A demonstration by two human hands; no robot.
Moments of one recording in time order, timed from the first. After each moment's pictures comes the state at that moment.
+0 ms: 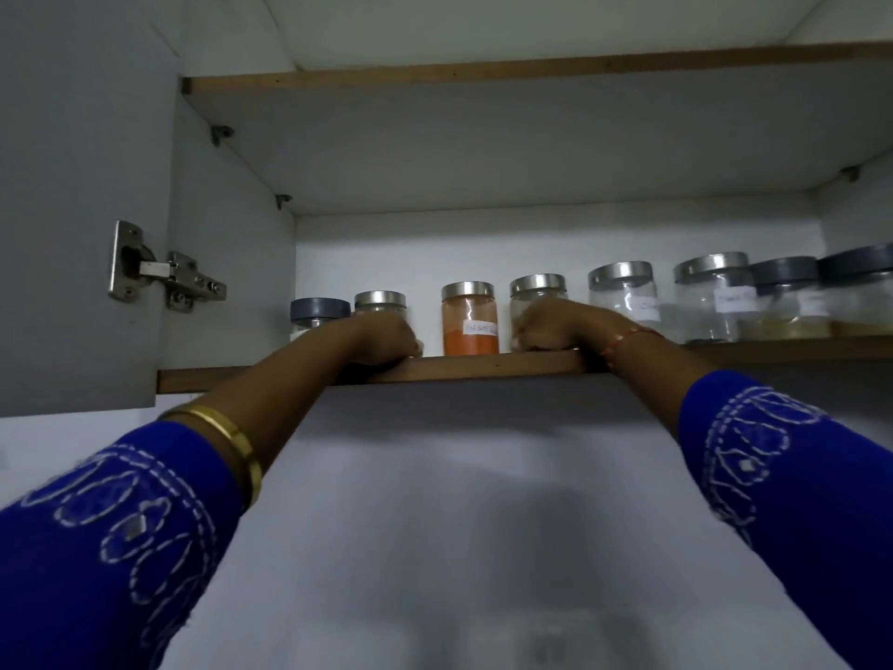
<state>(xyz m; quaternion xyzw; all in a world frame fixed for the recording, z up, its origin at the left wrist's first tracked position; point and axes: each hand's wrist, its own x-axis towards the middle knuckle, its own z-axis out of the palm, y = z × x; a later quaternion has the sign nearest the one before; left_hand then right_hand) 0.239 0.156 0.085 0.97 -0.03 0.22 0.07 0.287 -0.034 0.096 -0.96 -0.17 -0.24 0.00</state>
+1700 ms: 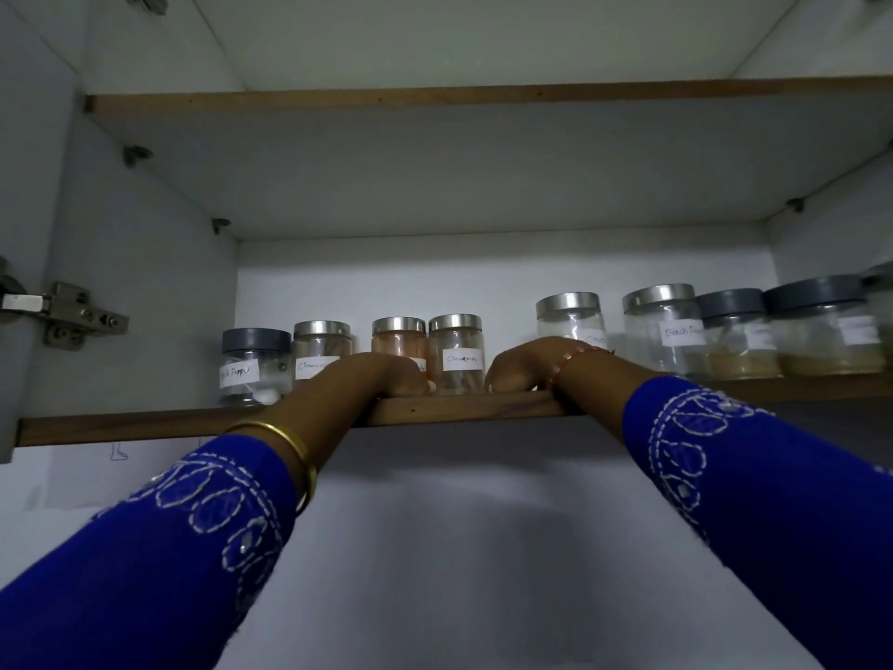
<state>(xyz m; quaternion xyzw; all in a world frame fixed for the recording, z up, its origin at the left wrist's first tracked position) 0.286 0.076 0.091 0.99 0.02 0.15 0.06 0.489 -0.096 0.108 -0.99 -0.10 -0.11 -0.05</state>
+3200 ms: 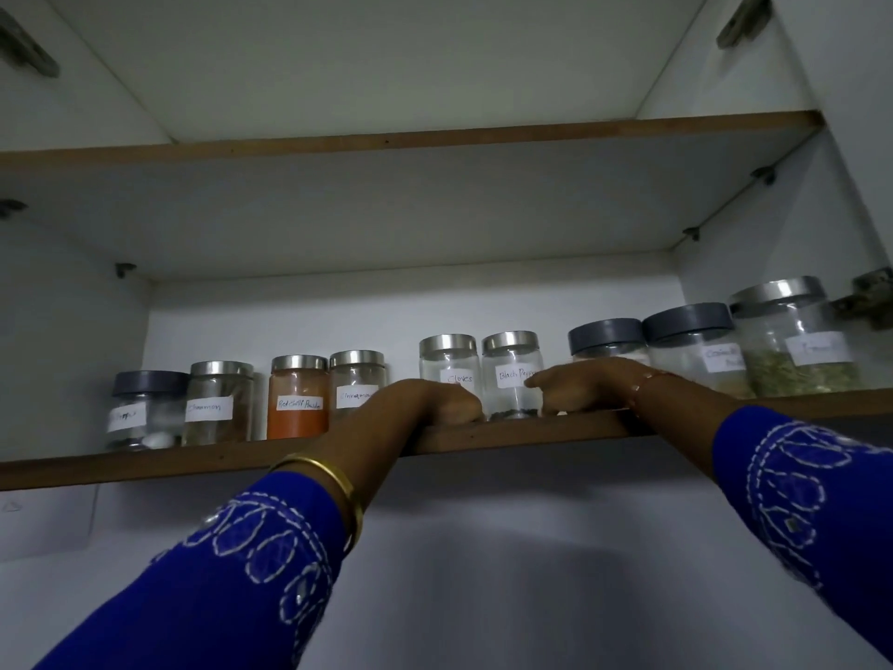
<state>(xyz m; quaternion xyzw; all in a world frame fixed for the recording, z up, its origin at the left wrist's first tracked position) 0.302 -0.103 0.088 0.99 -0.07 0.09 0.12 0.324 -0.255 0.098 -0.98 -0.11 -0.14 0.11</state>
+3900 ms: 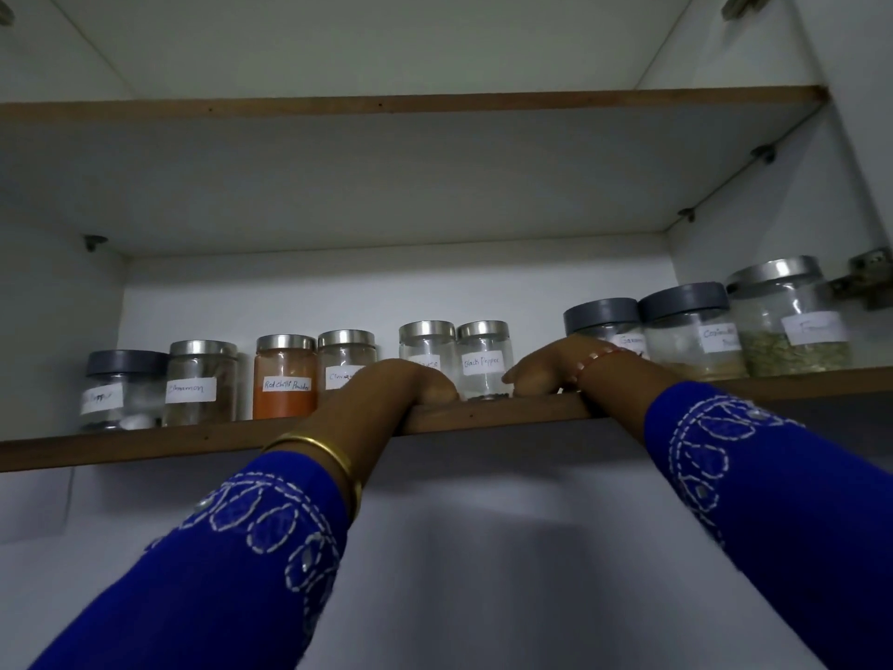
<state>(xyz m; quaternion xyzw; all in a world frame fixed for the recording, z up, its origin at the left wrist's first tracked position) 0.307 -0.088 0.092 0.99 -0.02 0.08 0.12 0.335 -0.227 0.099 -0.99 -0.07 -0.09 0.08</state>
